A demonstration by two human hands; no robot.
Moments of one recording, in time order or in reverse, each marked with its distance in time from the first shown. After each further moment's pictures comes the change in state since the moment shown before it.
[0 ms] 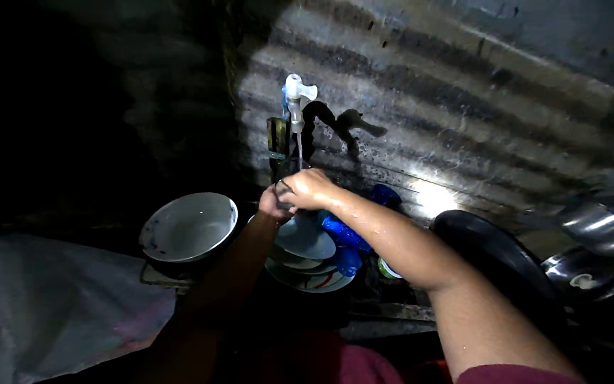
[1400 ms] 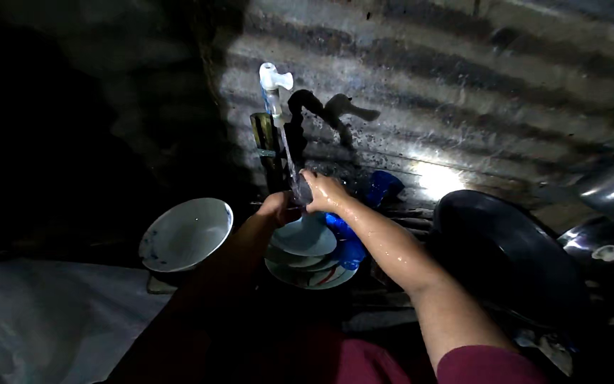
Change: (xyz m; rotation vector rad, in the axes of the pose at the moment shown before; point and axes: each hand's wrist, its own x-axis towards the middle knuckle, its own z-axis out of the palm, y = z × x) left_hand -0.004 -0.009 0.008 0.610 0.090 -0.174; right_hand -0.008 0.061 0.059 0.150 0.114 0.280
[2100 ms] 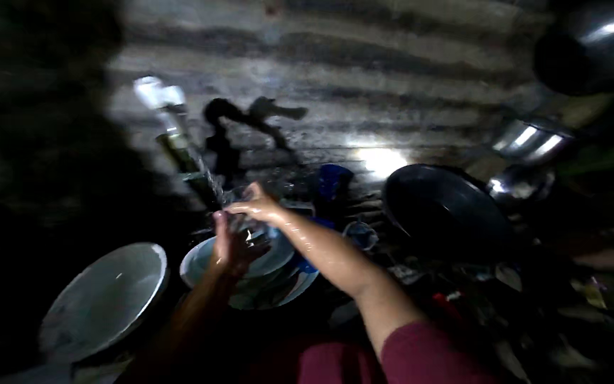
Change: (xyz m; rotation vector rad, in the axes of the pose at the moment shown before) left_hand -0.051 -0.043 0.022 -0.057 -0.136 0.159; right_hand 0.002 0.004 0.037 1.140 0.156 0.122
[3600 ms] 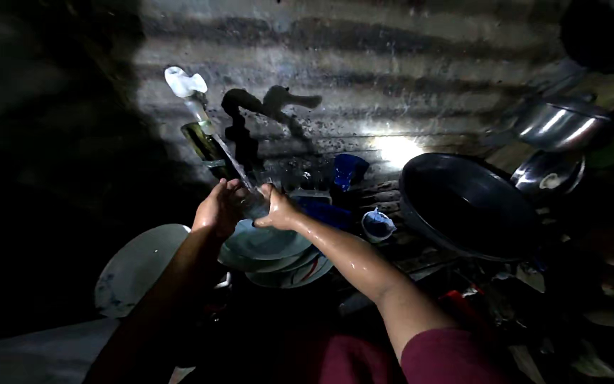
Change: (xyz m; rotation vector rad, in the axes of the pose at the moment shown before) left_hand 0.021 0.065 -0.042 0.029 0.037 0.179; right_hand -0.019 0.010 0.016 -0.437 0.038 -0.118
